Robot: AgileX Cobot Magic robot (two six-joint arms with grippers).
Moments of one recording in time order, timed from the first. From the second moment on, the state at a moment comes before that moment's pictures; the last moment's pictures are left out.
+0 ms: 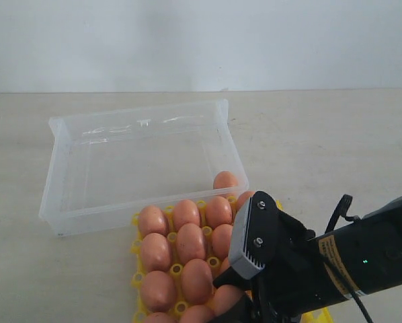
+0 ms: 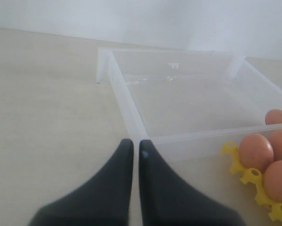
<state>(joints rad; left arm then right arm) -0.14 0.01 0.00 -0.12 0.36 -0.04 0.43 1.60 -0.48 -1.48 -0.66 0.93</state>
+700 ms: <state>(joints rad) -0.14 0.01 0.00 -0.12 0.36 -0.04 0.43 1.60 -0.48 -1.47 -0.62 0.91</state>
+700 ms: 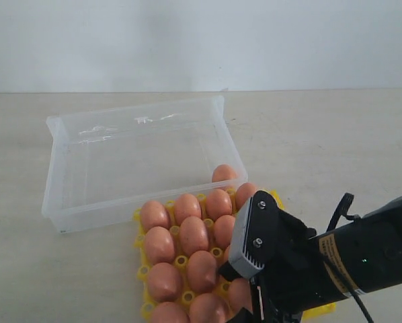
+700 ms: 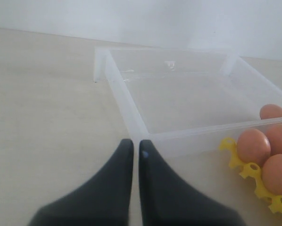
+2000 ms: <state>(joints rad) -0.14 0.01 0.00 -0.12 0.36 -0.04 0.43 1.18 -0.77 -1.73 -0.70 1.61</state>
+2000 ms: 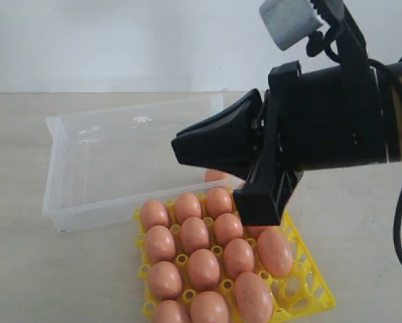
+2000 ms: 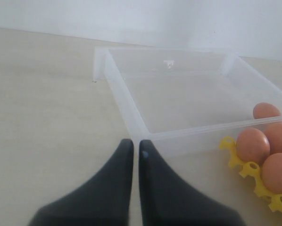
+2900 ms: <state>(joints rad) -0.14 0.01 0.00 -0.12 0.36 -0.04 0.78 1.18 -0.87 -0.27 0.96 0.16</state>
